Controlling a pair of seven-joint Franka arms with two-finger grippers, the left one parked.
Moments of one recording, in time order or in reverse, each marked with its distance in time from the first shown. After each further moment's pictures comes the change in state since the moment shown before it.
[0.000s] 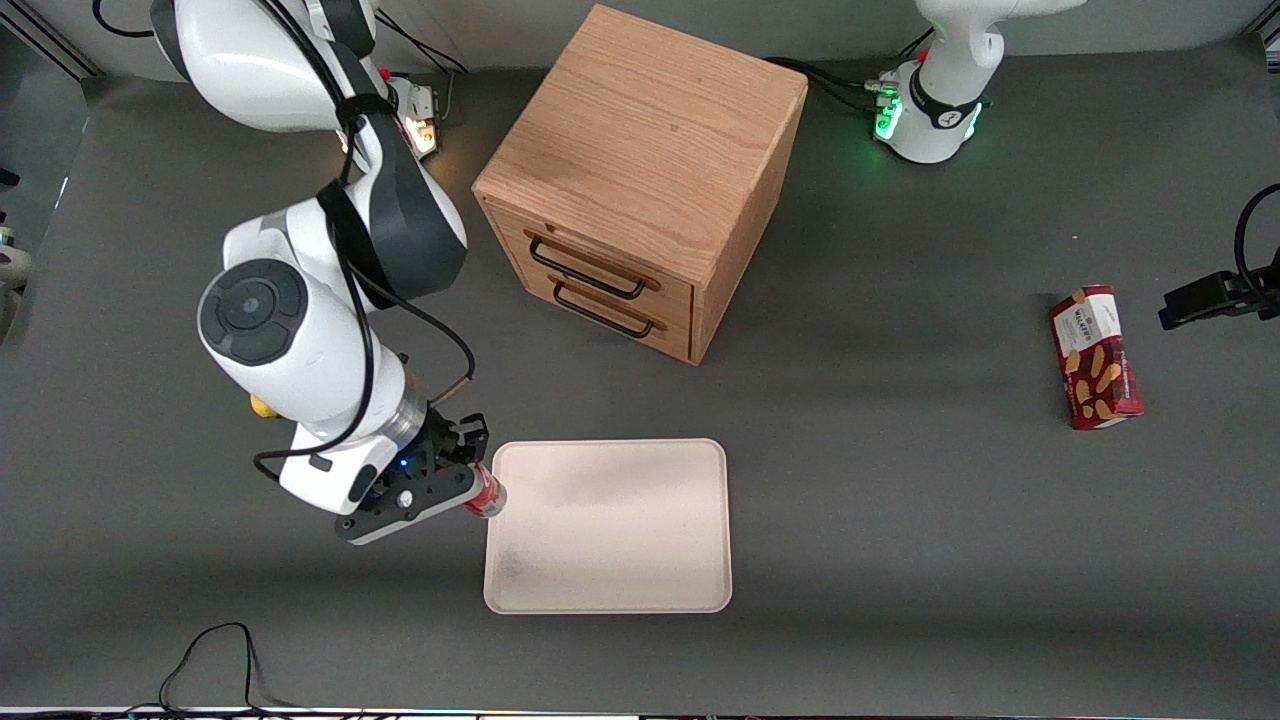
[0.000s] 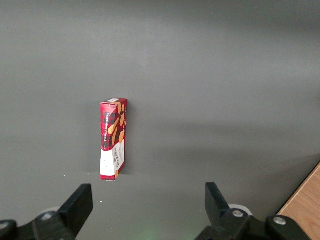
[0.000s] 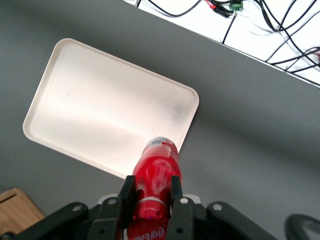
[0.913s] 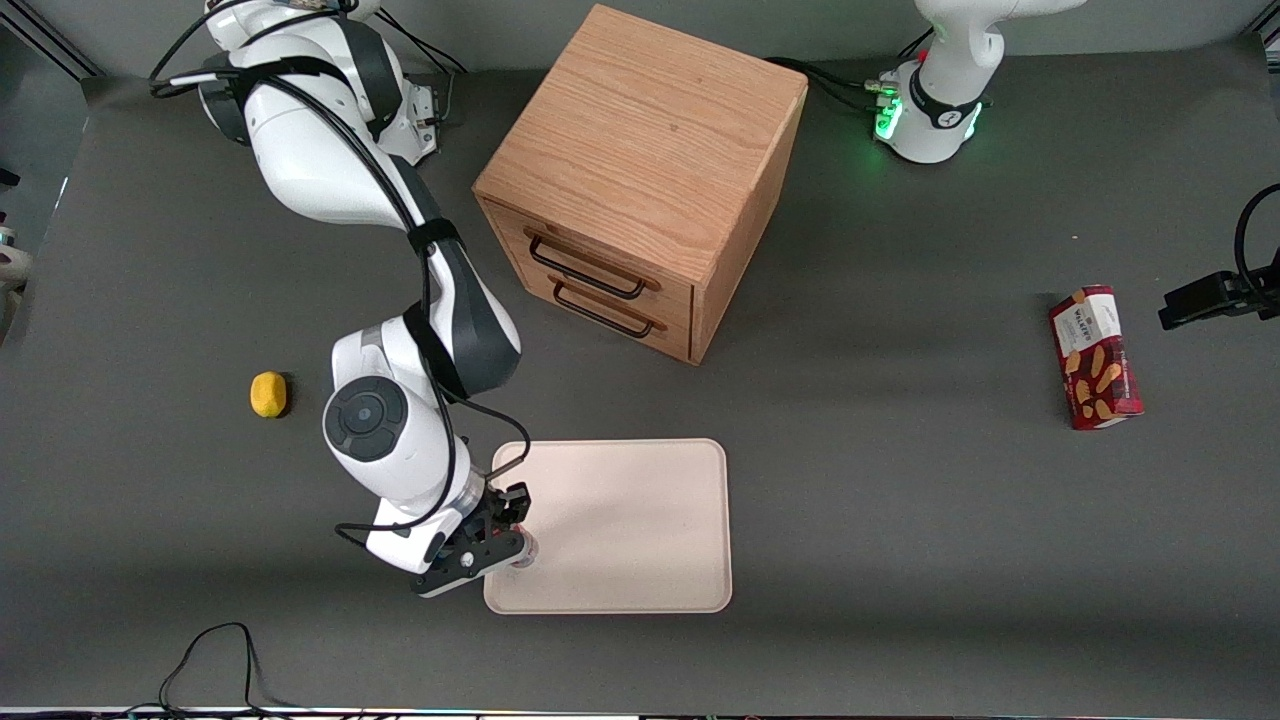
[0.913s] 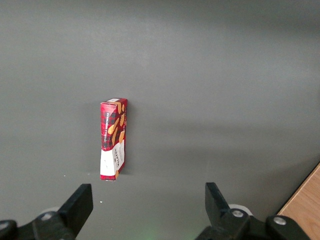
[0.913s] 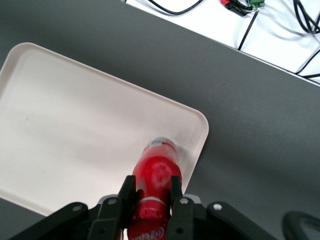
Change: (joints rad) arm -0.019 0.200 0.017 -0.002 0.009 0.246 0.000
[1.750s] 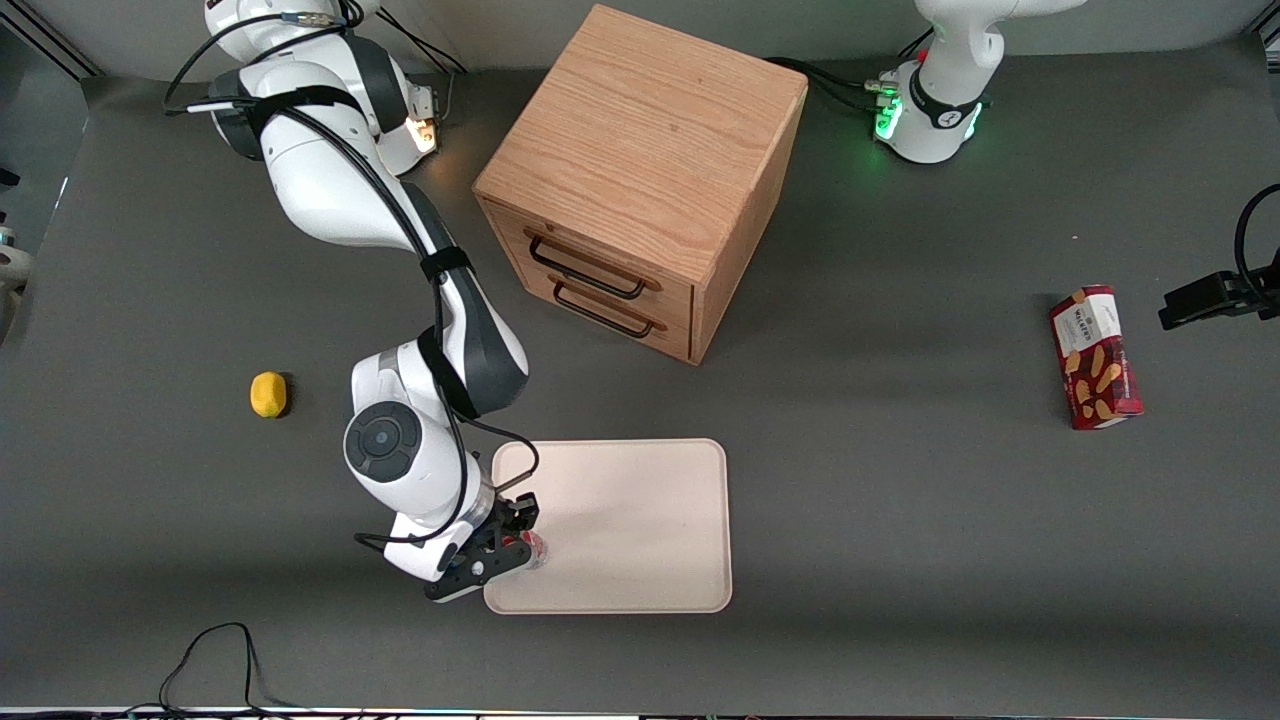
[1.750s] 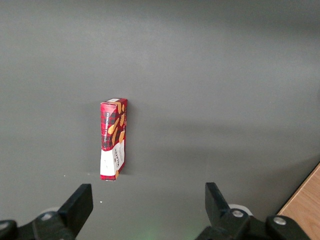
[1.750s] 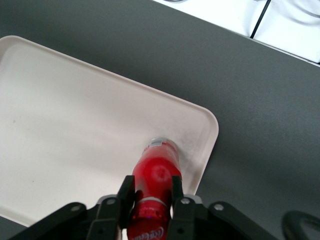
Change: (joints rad) arm -0.006 0.047 0.002 -0.005 0.033 0.042 0.006
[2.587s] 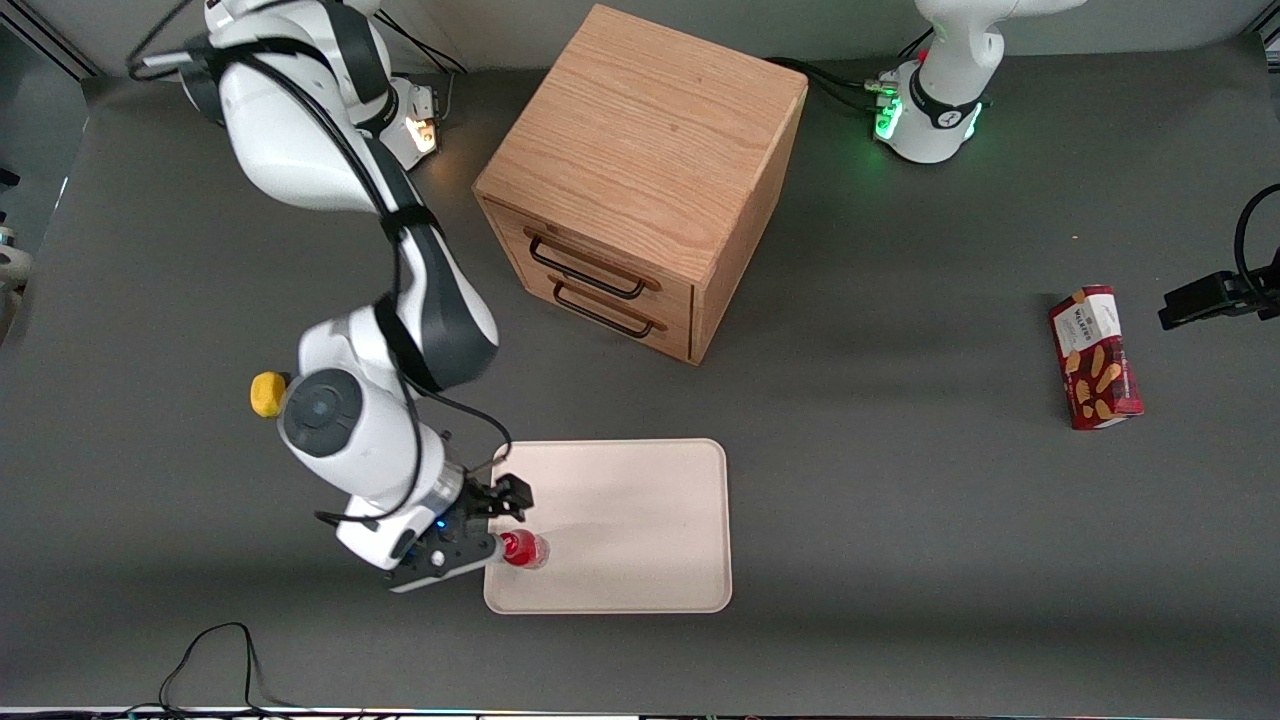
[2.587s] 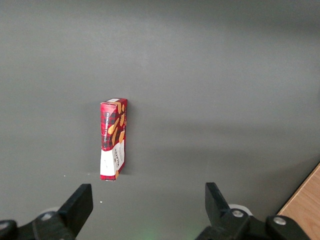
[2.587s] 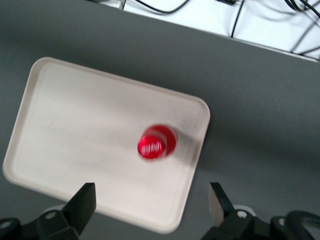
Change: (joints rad) arm -0.009 -0.221 -0.002 -0.110 0.027 -0.145 0.067
